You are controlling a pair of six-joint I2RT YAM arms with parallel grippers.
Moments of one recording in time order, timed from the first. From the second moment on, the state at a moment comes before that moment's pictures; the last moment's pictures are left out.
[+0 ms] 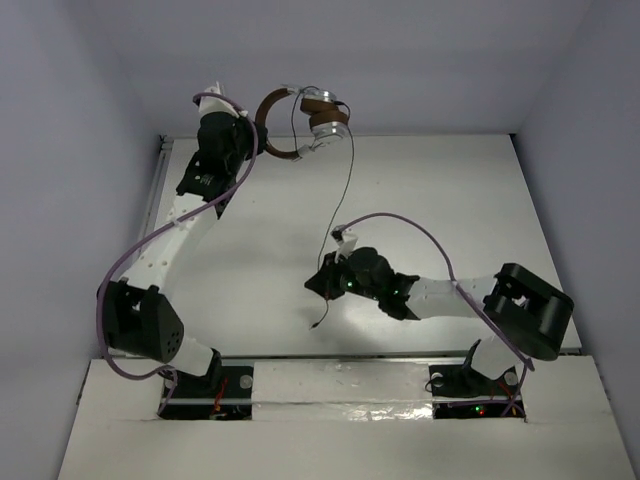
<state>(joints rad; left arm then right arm) -0.28 1.46 1.39 -0.09 -0.10 -0.63 0.96 1.56 0.65 0.56 -0.09 0.69</state>
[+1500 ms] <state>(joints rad) -0.57 1.42 0.76 0.18 -0.11 -0.50 1.09 1.29 1.25 -0.34 0.34 0.33</state>
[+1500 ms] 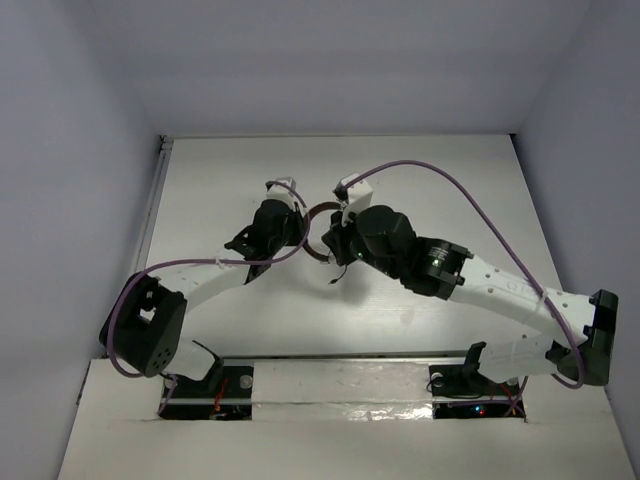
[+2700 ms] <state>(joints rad) -0.53 1.60 0.96 0.24 0.19 -0.69 1.15 1.44 1.22 -0.21 -0.05 0.37</state>
